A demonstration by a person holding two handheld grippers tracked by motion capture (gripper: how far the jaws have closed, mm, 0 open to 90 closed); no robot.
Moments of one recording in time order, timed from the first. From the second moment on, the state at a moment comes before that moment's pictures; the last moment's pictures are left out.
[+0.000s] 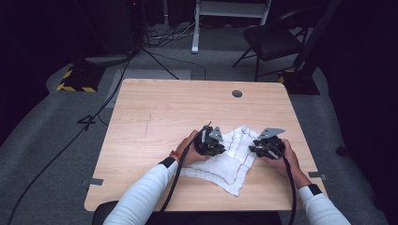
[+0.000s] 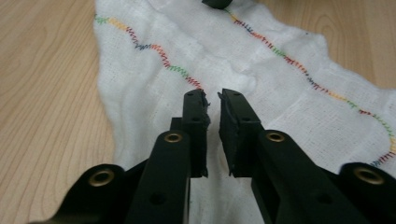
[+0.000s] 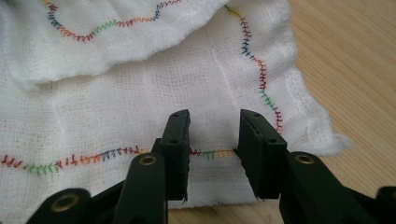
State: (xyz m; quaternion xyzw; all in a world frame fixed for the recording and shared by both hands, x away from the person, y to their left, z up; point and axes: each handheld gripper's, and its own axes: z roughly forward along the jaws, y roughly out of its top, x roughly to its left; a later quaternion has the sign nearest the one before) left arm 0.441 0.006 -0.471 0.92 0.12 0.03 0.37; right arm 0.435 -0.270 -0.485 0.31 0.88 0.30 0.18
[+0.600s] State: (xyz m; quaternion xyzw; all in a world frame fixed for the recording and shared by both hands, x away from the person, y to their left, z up) left arm 0.449 0.027 -0.466 0.92 0.13 0.09 0.35; right arm 0.435 -0.270 -0.484 0.31 0.88 0.29 0.19
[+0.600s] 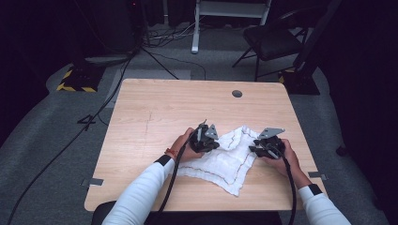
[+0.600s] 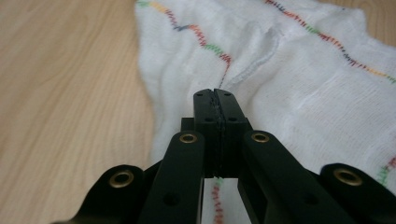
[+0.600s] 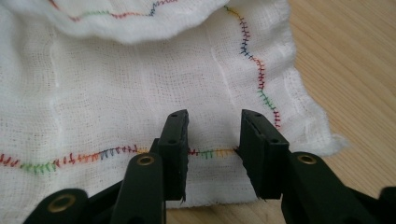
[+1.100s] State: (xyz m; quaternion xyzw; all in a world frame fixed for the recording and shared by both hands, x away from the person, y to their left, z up) left arm 0.481 0.092 -0.457 0.88 0.25 0.13 0.38; right arm 0.443 -0.280 -0.483 0.35 0.87 0.28 0.20
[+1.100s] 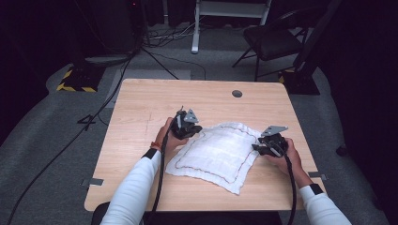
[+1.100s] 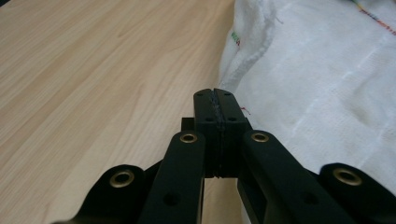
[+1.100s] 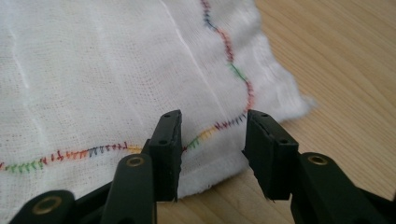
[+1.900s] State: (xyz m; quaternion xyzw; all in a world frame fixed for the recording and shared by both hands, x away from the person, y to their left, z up) left arm 0.479 0.078 -0.468 0.87 0.28 0.17 0.36; right arm 0.448 -0.281 -0.473 0.40 0.83 0.33 0.21
